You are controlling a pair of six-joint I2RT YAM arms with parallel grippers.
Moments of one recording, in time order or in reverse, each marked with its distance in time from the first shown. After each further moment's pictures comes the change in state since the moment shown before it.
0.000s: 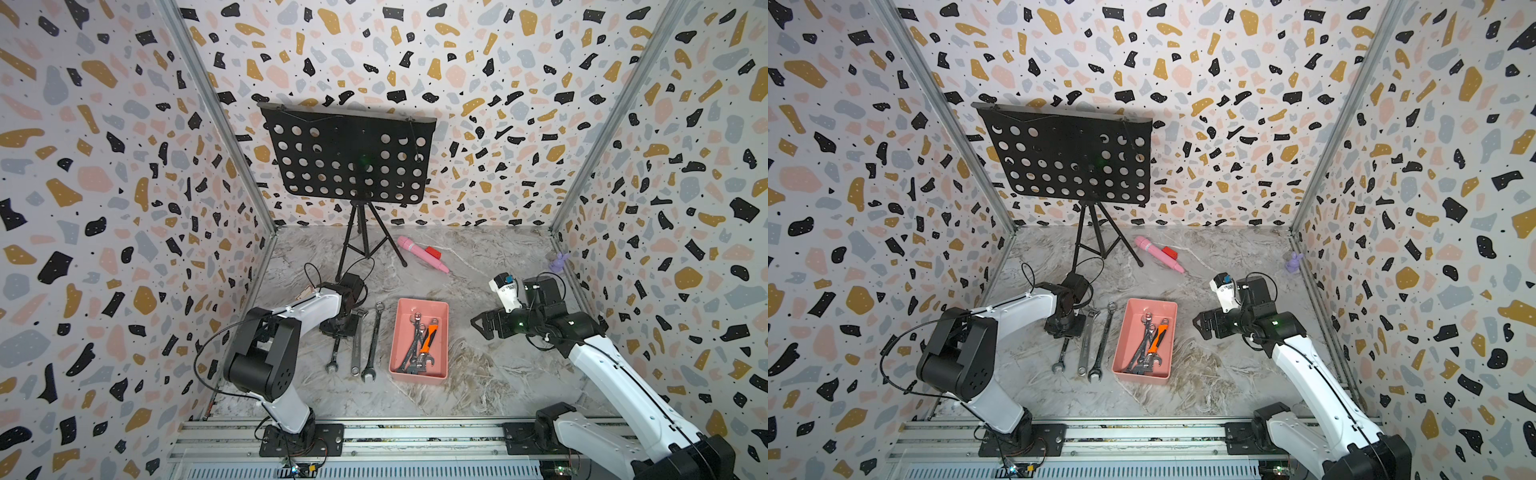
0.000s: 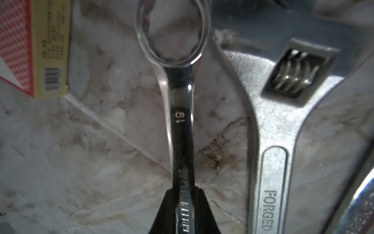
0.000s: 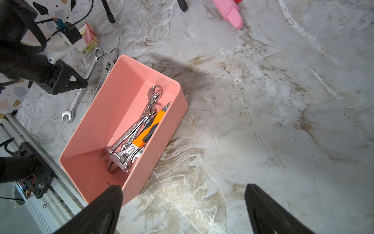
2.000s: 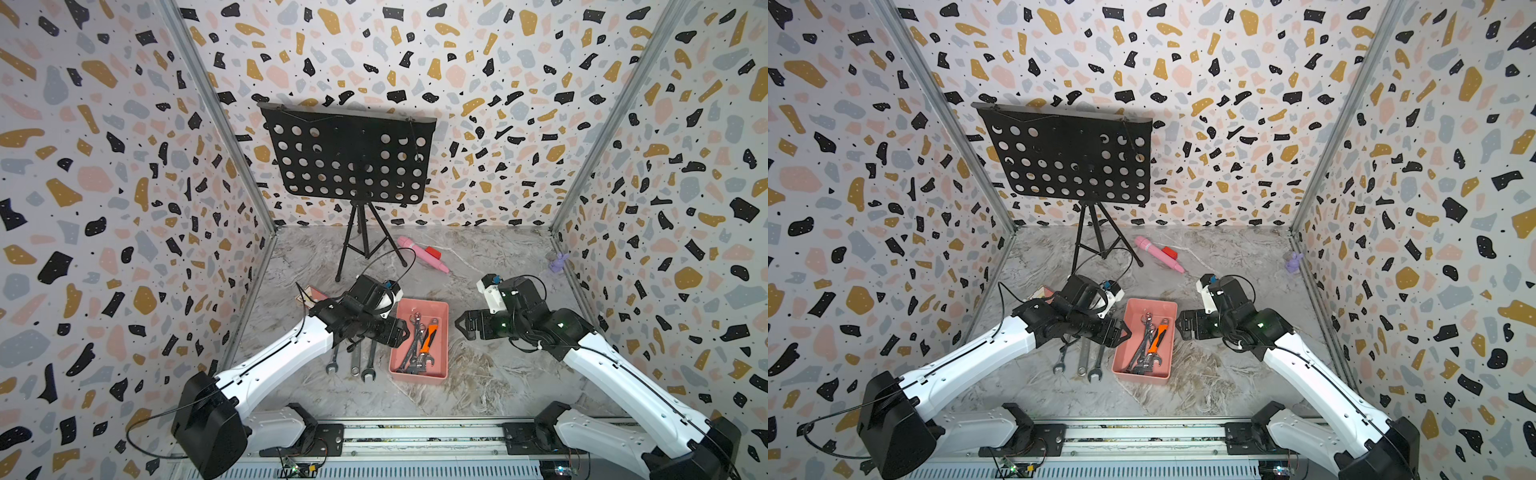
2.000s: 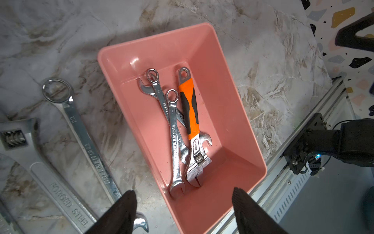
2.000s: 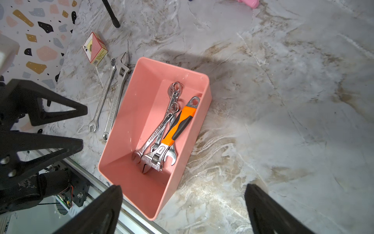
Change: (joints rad) left arm -0.335 -0.423 0.001 0.130 0.486 -0.070; right arm 0.331 0.043 0.130 -0.081 0.232 0.409
